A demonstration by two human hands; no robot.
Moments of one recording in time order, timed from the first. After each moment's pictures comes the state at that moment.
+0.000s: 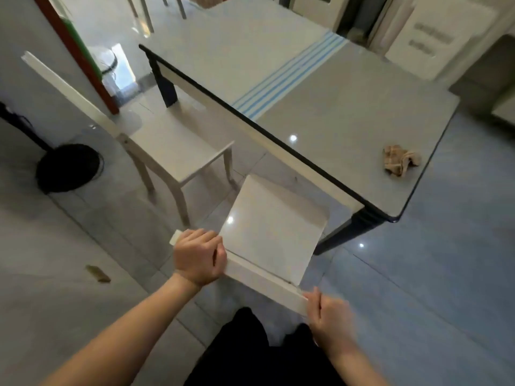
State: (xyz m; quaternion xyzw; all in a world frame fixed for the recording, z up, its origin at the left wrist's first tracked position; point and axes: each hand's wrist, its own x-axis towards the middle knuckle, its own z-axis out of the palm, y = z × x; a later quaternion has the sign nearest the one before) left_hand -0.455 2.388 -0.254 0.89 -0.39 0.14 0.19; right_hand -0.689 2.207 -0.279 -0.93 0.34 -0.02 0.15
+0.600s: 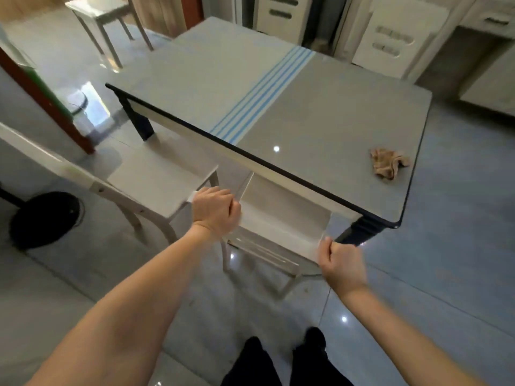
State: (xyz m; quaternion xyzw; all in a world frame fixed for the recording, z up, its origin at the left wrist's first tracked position) left_hand -0.314 2.259 -0.243 0.88 -0.45 0.12 0.14; right_hand -0.568 2.119 -0.260 -0.90 0.38 -0.12 0.16
